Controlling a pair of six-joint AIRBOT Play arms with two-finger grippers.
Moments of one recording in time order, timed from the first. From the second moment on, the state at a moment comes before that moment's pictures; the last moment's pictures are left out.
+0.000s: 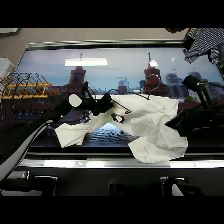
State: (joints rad) left arm -0.49 -1.59 1.26 0.83 -0.63 -2.00; right arm -0.20 -0.90 1.14 -1.03 1.68 0.79
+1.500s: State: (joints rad) left arm -0.37 -1.59 1.31 0.80 -0.75 -1.85; right arm -0.20 -0.88 1.14 -1.17 1.64 0.56
